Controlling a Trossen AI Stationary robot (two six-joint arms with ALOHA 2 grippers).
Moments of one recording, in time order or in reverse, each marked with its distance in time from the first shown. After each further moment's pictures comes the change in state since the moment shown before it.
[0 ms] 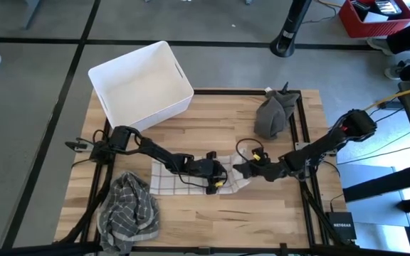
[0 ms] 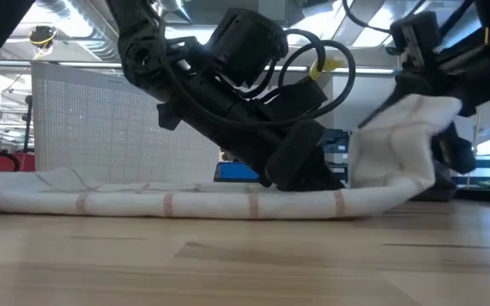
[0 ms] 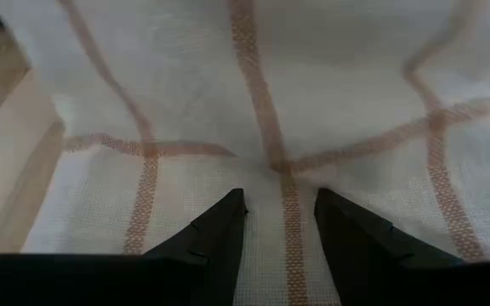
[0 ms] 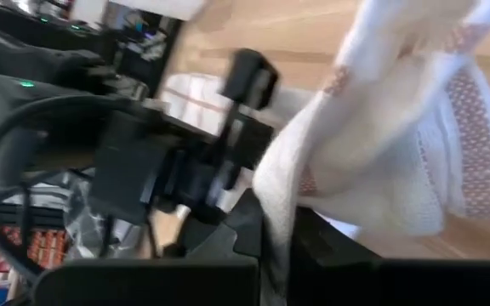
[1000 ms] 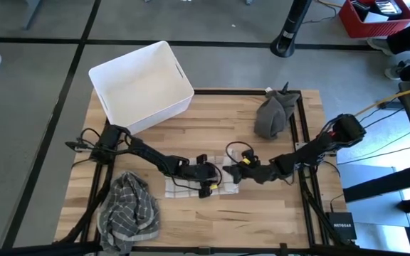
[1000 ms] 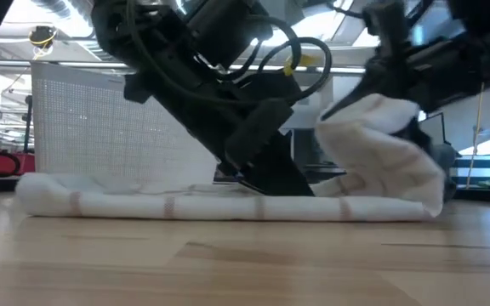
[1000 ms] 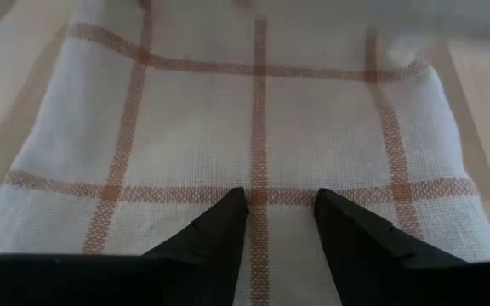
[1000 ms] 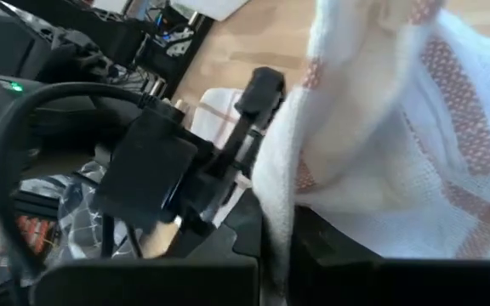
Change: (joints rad) left arm -0.055 -0.105 -0.065 -0.217 -0.059 -0.170; right arm -0.043 0.190 0.140 0.108 -0.017 -0.182
